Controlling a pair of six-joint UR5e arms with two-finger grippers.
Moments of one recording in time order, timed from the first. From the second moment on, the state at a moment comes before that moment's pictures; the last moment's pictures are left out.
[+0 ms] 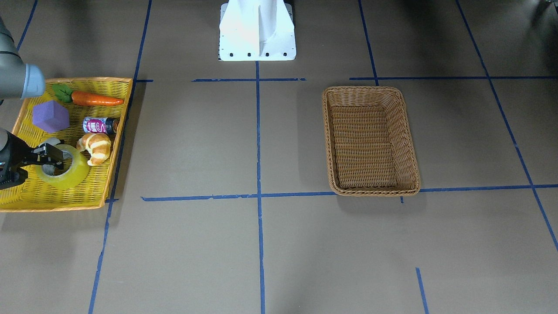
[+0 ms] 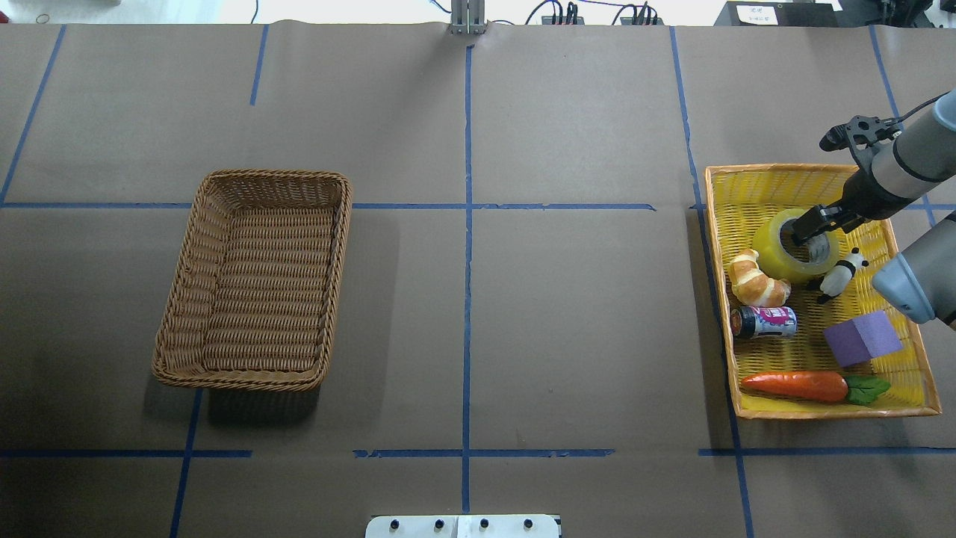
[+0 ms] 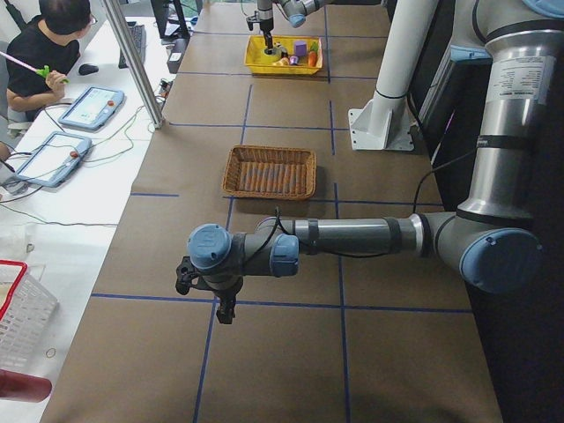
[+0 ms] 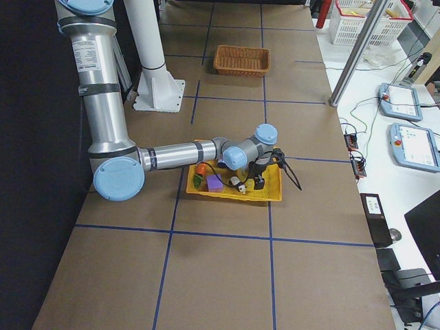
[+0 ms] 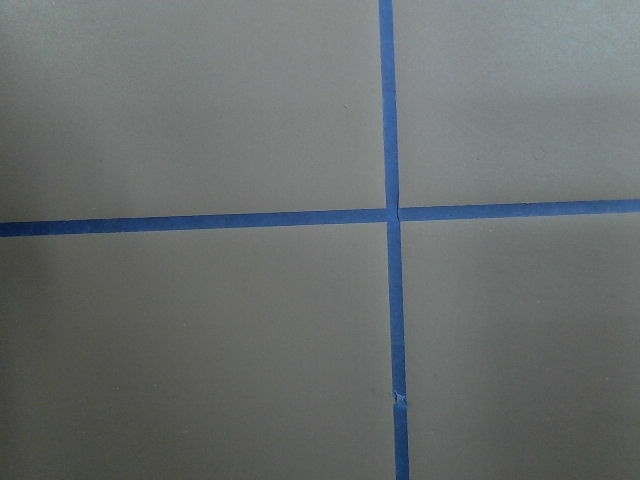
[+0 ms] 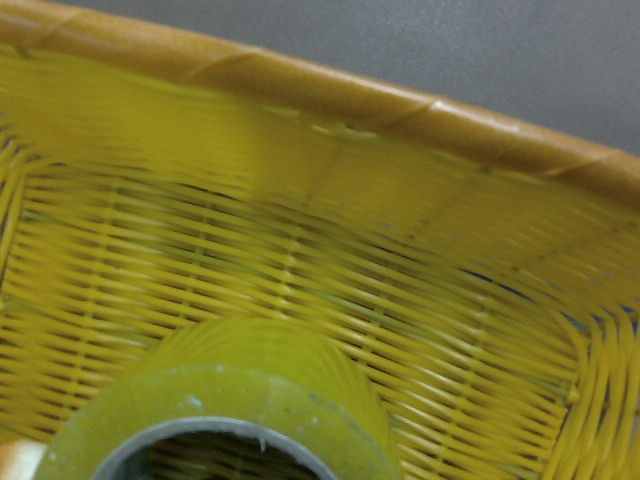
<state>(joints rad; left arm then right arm) -1.59 -1.63 -1.47 -1.60 -2.41 0.06 1.04 -1.43 1.52 -1.25 2.23 0.41</state>
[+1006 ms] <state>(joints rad) -1.59 -1.63 -1.47 -1.60 -2.41 0.06 1.10 -1.44 1.58 -1.24 2.25 0.41</state>
